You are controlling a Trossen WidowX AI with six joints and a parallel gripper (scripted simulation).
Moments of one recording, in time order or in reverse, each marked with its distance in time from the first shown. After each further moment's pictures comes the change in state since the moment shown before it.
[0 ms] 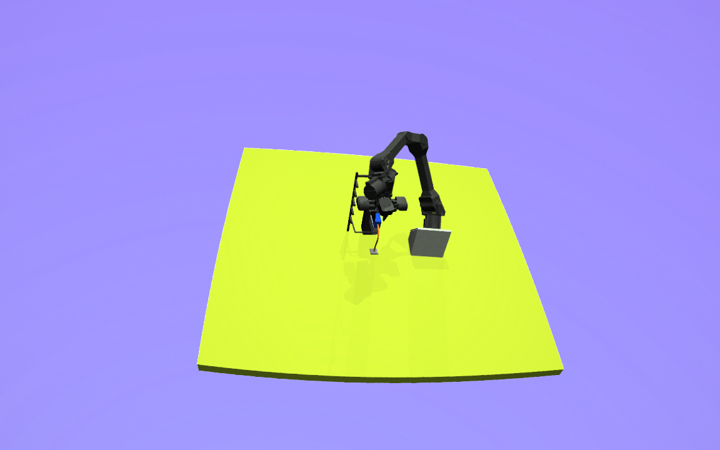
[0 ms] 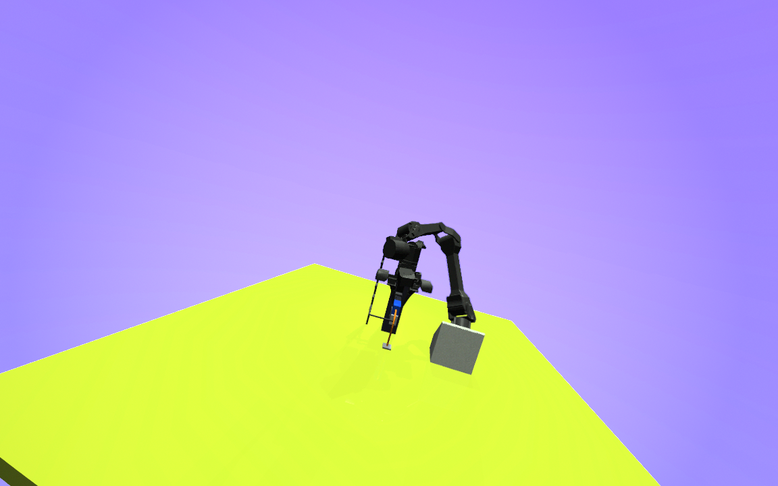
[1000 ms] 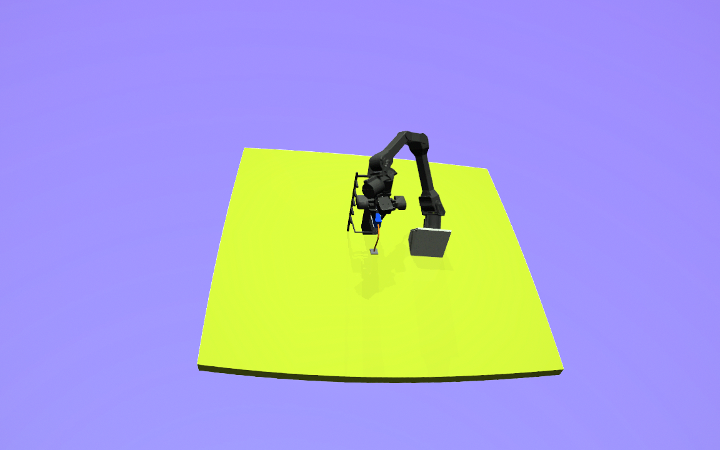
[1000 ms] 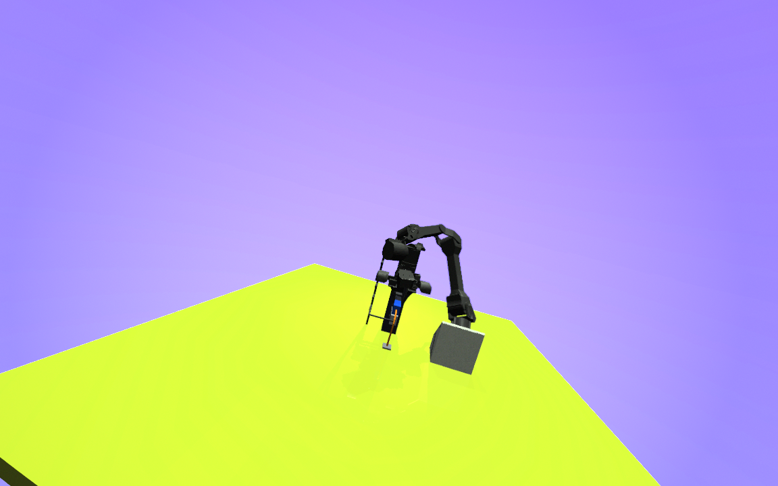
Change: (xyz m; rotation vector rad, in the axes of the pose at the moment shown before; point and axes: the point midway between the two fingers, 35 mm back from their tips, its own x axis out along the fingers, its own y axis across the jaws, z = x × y) arm 0.009 0.001 -0.017 0.003 0.000 -0.003
